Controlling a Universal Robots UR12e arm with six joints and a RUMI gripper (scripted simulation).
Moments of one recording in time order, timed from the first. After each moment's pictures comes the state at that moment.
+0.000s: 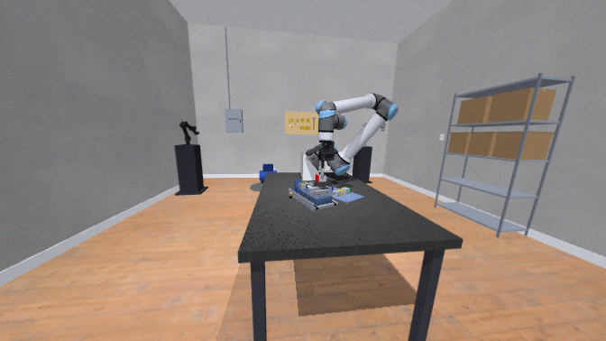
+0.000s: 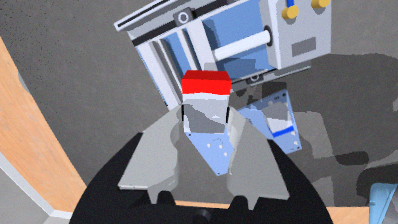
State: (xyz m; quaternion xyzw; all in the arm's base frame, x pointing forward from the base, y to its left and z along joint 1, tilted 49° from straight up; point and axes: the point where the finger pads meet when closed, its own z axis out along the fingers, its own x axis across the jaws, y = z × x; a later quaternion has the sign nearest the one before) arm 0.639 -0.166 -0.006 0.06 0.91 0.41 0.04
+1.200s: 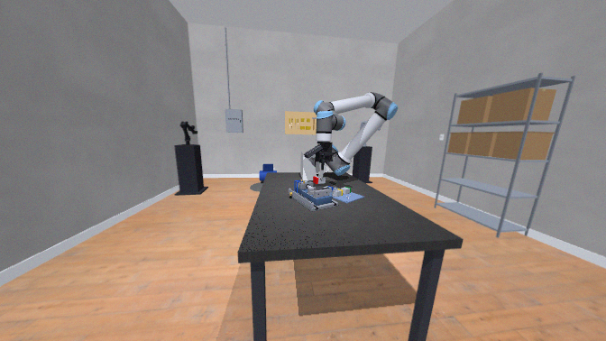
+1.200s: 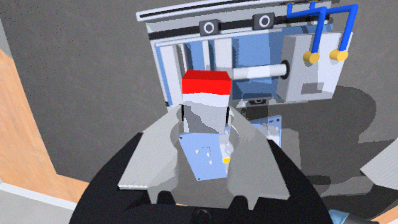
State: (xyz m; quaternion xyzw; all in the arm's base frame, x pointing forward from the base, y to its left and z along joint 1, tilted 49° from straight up) arm 0.661 -0.174 -0.021 -0.06 0.91 0.40 0.09
